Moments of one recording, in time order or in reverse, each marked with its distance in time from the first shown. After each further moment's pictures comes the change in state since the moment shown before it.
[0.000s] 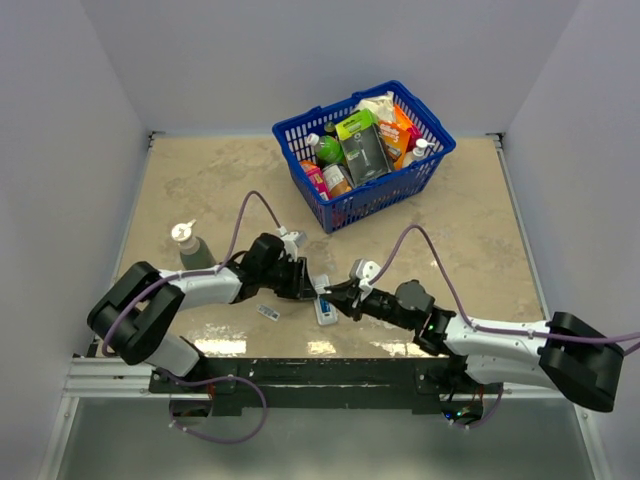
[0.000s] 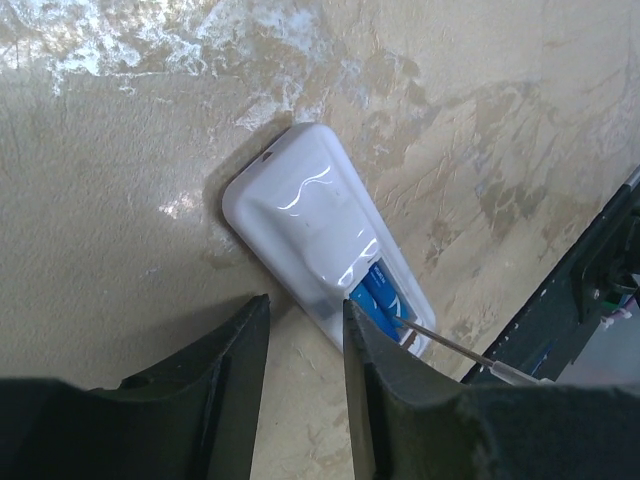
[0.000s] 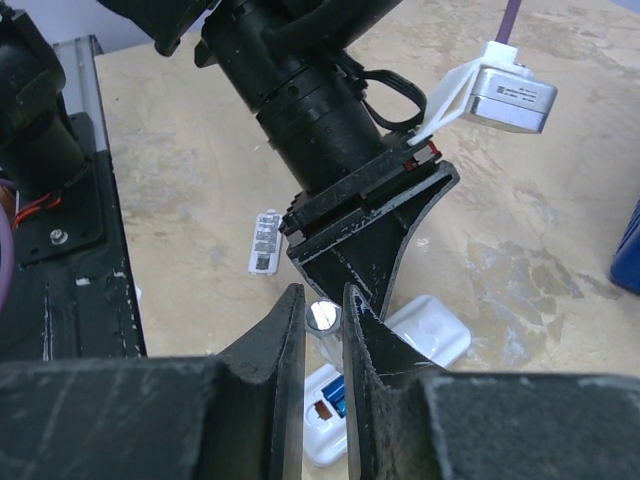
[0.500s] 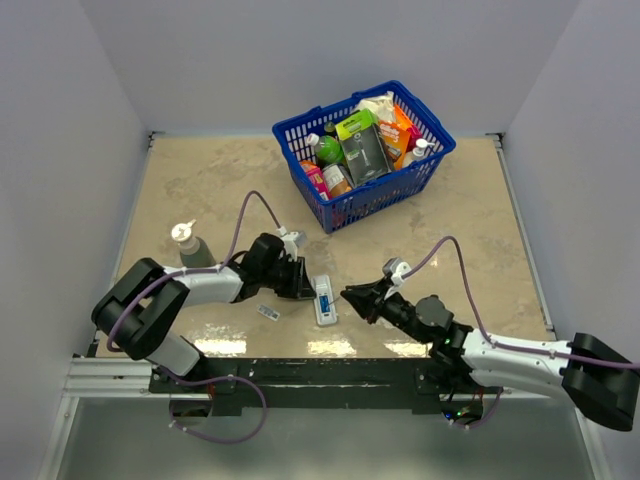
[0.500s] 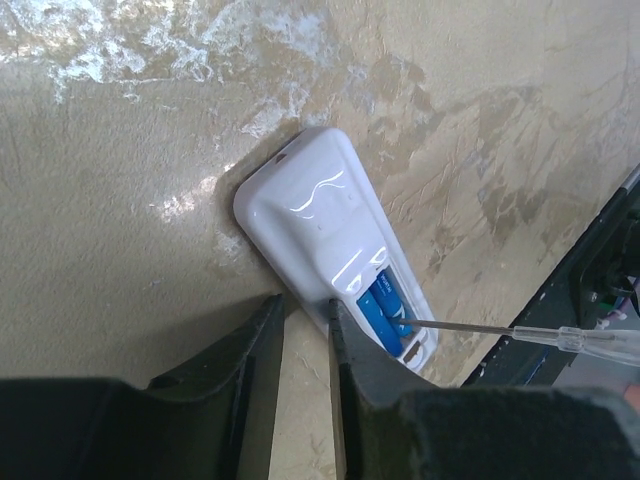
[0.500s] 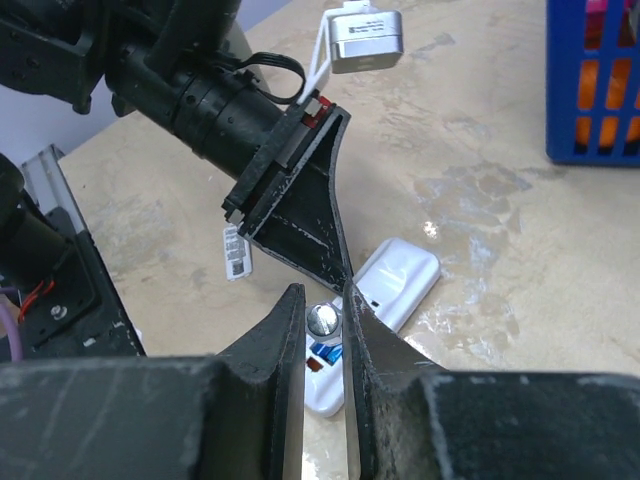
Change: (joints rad) left arm 0.005 0.034 -0.005 0.032 0.015 -0.004; right arm 0.004 -0.198 -0.169 0.023 0.248 0.264
